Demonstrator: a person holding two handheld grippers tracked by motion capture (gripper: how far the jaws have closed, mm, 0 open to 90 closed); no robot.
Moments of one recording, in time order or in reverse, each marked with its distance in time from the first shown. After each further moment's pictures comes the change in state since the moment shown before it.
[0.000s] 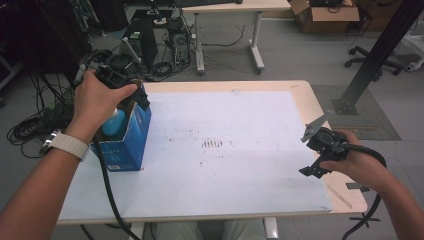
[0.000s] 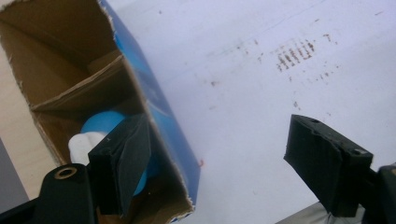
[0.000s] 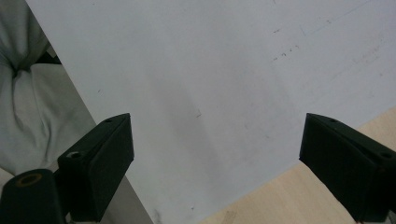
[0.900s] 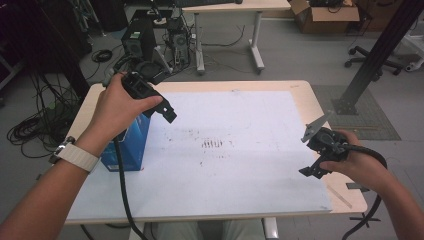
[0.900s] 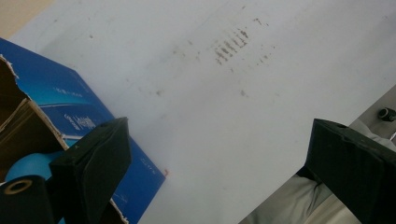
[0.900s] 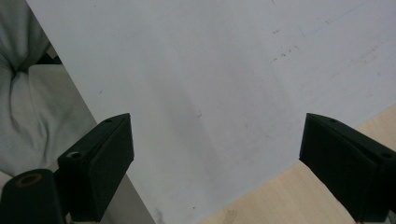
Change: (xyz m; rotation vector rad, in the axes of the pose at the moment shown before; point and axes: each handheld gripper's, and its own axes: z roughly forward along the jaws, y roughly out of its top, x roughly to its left) left arm -0.059 0.002 -0.001 0.008 -0.102 0.218; right arm 0.002 0.000 -0.002 0.000 -0.006 0.004
